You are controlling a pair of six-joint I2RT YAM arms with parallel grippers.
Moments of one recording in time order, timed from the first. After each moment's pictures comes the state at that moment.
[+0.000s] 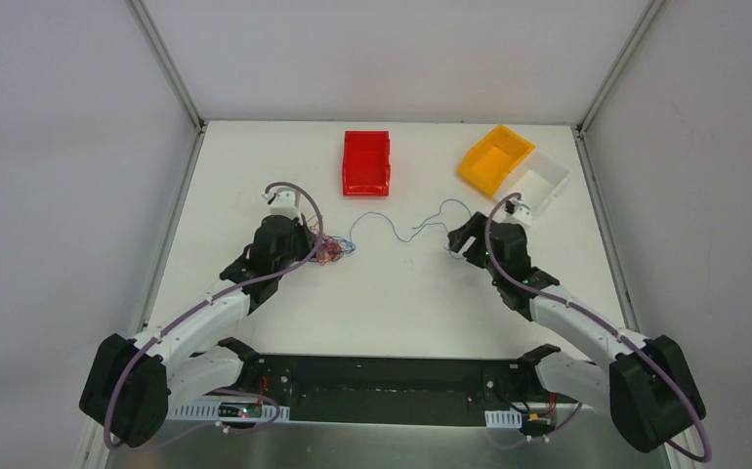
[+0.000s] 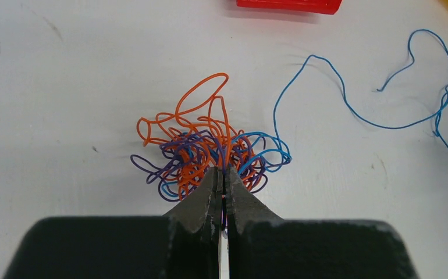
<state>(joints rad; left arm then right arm) -0.48 1.02 0.50 0.04 -0.25 -0.42 0.44 1.04 0.43 0.10 0.24 0.80</state>
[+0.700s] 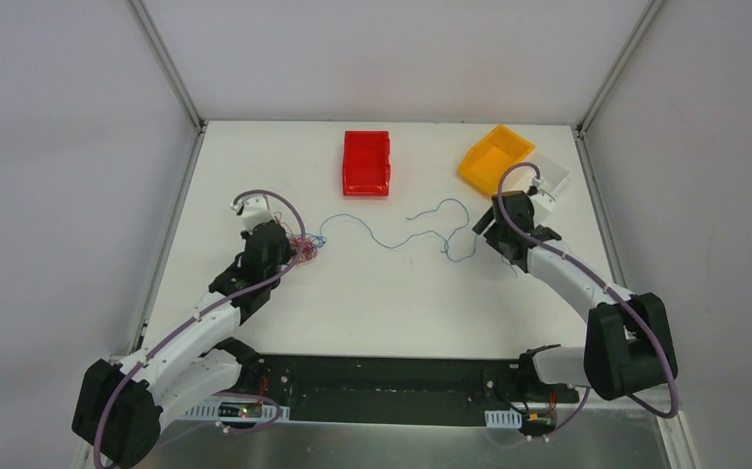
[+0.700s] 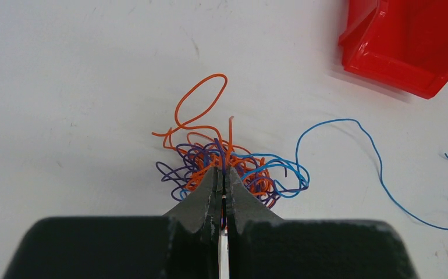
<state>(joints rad) -0.48 0.89 0.47 -0.06 -0.60 -0.48 0.33 1.31 0.76 -0.31 0.39 0.84</state>
